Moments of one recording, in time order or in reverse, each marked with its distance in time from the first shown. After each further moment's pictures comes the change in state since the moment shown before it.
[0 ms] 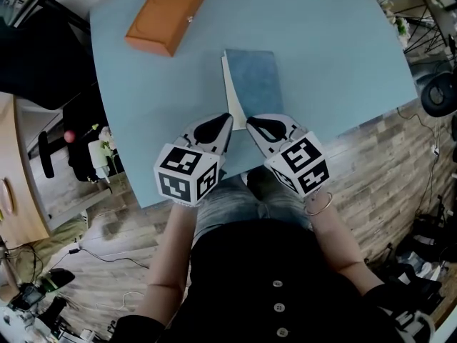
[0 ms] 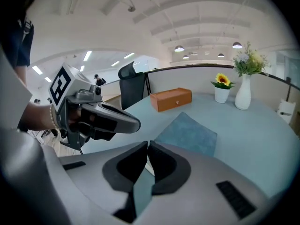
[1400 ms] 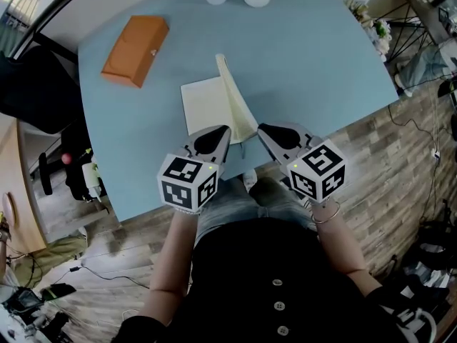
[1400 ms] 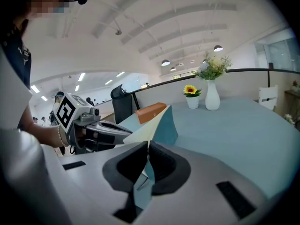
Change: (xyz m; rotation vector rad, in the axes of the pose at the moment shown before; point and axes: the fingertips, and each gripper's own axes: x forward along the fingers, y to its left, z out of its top) left arm 0.071 -0.090 0.022 0.080 -0.010 0.001; right arm -0.118 -0.093 -0.020 0.144 -0.186 -0.019
